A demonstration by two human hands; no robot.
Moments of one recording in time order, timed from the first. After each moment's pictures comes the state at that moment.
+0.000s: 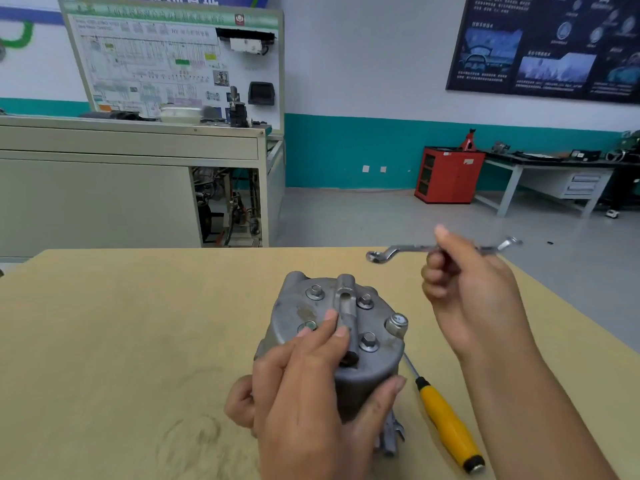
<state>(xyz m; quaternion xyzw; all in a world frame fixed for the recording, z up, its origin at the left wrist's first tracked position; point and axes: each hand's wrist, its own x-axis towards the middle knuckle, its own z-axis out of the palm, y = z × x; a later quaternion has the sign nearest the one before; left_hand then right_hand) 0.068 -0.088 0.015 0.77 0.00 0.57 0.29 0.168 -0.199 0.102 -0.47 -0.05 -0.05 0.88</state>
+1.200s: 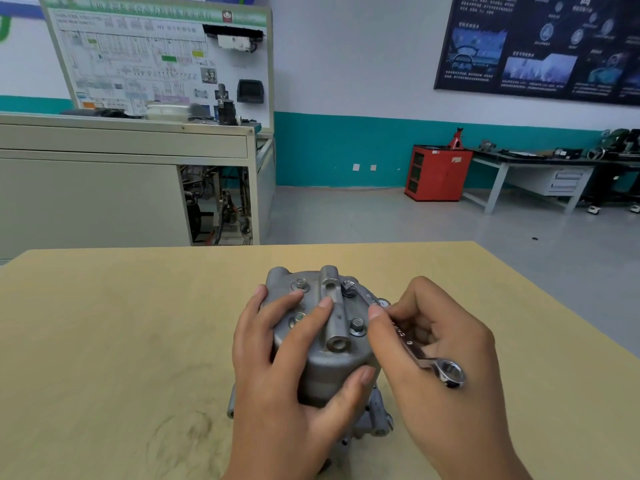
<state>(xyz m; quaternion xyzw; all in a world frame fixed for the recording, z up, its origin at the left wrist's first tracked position) 0.072 -0.065 0.019 0.78 -0.08 0.50 0.36 0.088 -0.187 0.069 -0.74 -0.23 -0.28 0.56</state>
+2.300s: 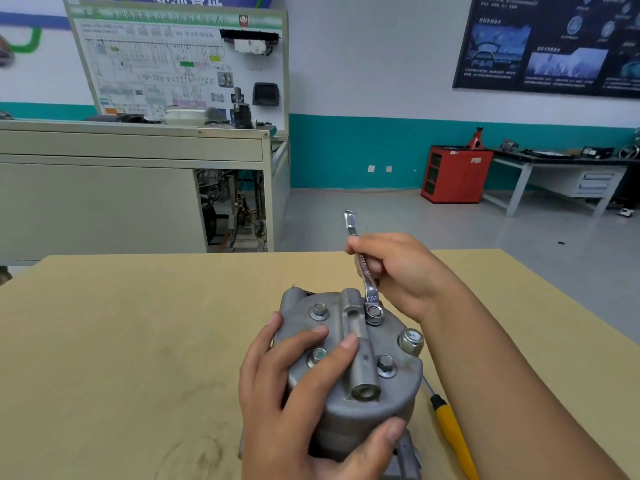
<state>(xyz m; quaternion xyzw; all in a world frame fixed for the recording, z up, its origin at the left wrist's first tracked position) 0.079 -0.062 0.020 0.77 -0.08 0.54 0.33 0.234 -0.148 0.098 -0.69 -0.18 0.13 0.69</state>
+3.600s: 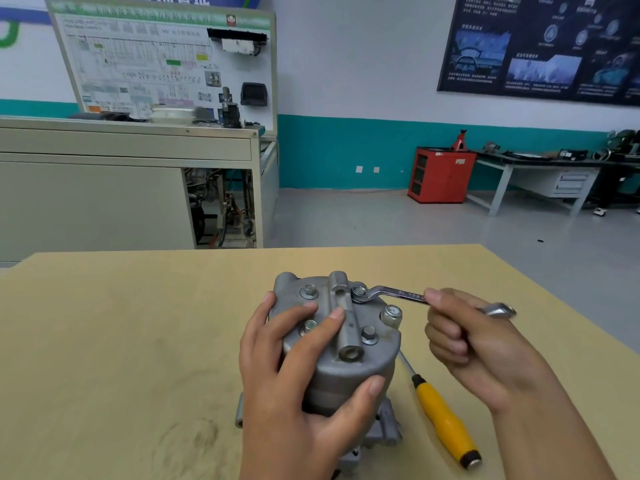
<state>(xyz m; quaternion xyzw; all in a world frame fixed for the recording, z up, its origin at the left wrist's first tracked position) 0.074 -0.066 0.016 0.76 -0.09 0.52 0.38 0.147 -0.231 0.070 -0.57 -0.08 0.07 0.81</state>
